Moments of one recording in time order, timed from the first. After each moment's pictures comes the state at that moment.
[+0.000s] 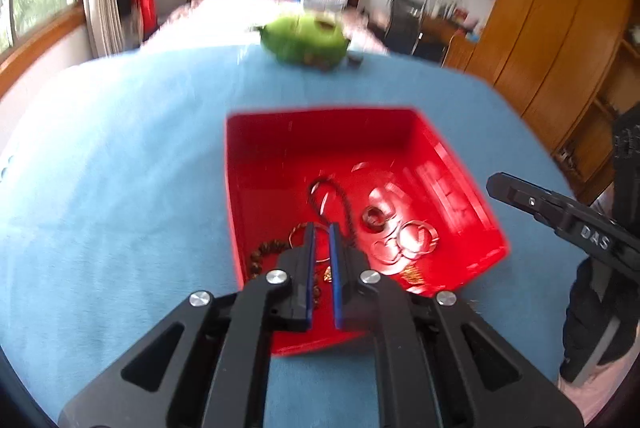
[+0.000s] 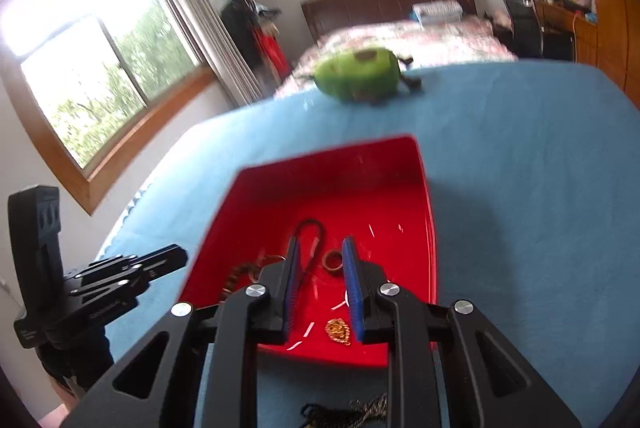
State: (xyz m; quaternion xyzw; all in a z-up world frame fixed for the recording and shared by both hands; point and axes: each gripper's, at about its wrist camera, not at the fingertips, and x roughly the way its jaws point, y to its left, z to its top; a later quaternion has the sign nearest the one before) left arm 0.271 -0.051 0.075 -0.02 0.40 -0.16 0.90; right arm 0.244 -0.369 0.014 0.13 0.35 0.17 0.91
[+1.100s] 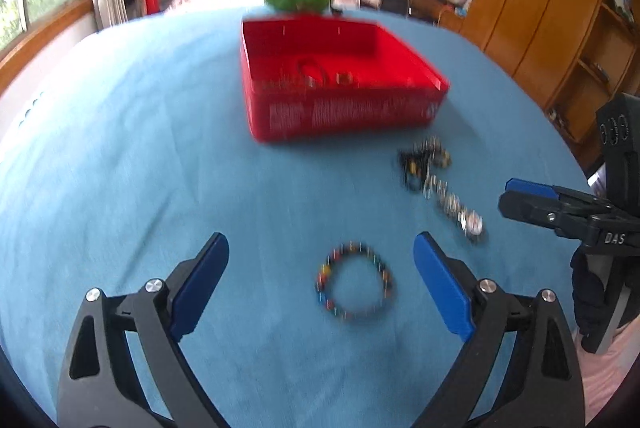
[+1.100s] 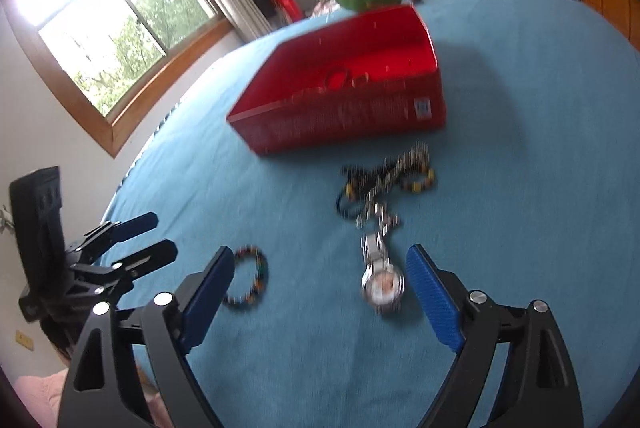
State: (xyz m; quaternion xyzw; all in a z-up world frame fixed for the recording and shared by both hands) left arm 0.096 -0.028 0.020 0.00 0.45 -0.16 0.88; right arm 0.077 -0.360 -0.059 0.13 0.44 0.20 0.87
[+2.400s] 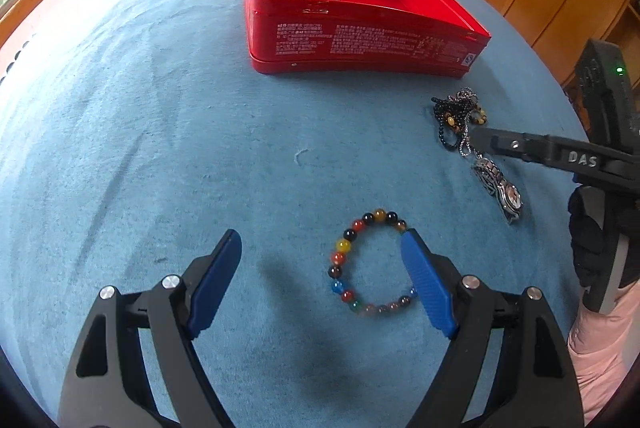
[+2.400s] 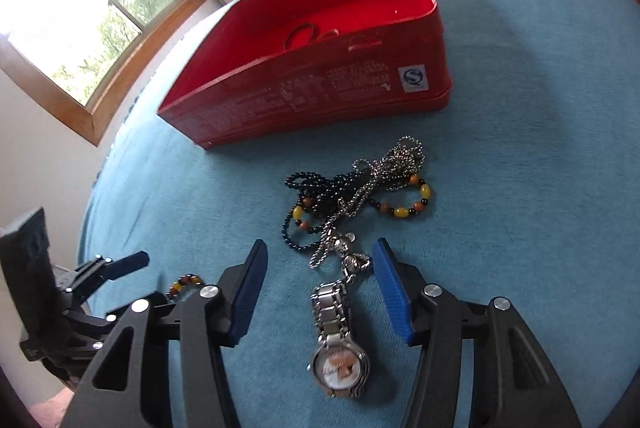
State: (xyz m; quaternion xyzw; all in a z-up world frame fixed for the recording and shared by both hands) left arm 0.123 -0.031 -0.029 -0.02 0.53 -0.15 0.84; right arm 0.161 -0.356 -0.105 0.13 0.51 0.20 0.83
